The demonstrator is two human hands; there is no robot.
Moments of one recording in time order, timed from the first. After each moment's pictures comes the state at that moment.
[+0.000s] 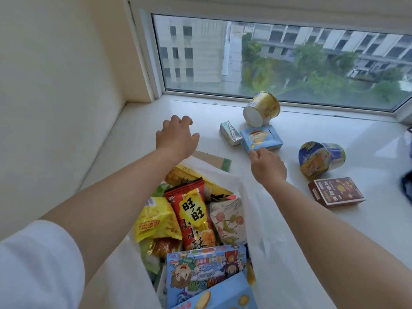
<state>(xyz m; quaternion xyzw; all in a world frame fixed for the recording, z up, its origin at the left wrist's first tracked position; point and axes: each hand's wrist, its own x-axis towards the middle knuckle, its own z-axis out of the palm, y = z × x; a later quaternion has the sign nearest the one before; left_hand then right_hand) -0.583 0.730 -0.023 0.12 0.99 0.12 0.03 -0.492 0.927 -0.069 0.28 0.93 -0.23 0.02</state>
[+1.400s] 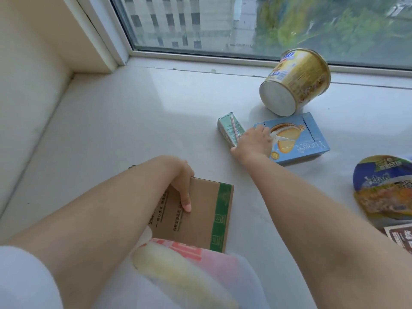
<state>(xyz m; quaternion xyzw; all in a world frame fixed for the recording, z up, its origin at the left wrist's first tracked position) -0.758 0.826 -0.225 0.25 0.79 -0.19 0.53 -0.738 0.999 -0.265 0.25 0.96 -0.07 0.11</state>
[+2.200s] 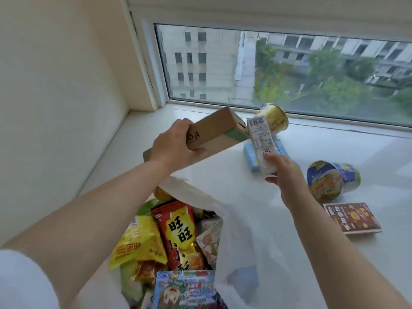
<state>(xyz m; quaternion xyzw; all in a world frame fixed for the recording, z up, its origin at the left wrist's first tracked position) -0.611 0.750 -0.021 0.18 0.95 0.25 -0.04 -0.513 0.972 -0.044 0.28 0.67 -0.69 -0.05</state>
